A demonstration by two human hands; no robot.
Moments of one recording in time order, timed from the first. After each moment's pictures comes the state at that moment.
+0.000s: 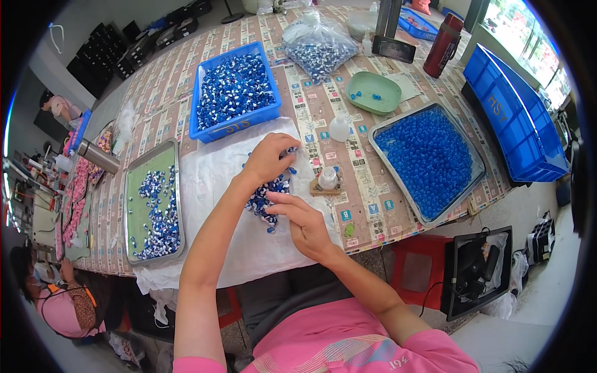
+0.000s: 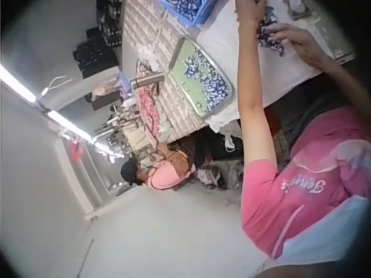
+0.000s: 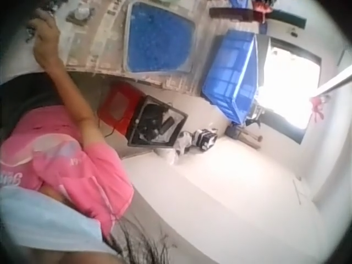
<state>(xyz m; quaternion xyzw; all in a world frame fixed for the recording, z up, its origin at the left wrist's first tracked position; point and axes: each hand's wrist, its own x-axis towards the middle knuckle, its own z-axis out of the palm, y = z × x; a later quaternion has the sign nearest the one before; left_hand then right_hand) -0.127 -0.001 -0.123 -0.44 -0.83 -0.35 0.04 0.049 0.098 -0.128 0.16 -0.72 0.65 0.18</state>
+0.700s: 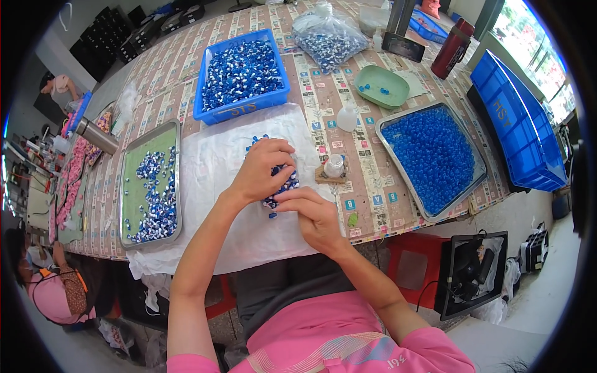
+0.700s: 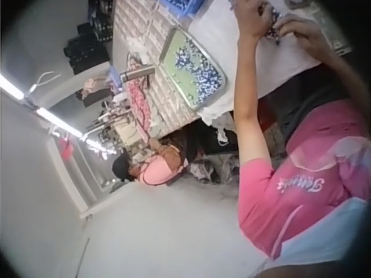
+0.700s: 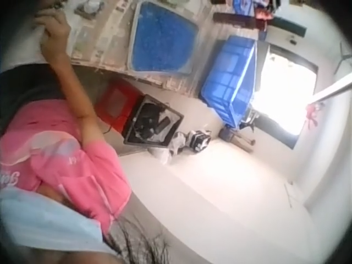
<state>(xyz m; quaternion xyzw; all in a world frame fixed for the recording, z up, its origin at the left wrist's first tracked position) -0.068 -0.059 -0.117 -0.46 -0.81 -0.35 0.09 0.061 0.084 -0.134 0.21 -0.73 0.61 0.21</state>
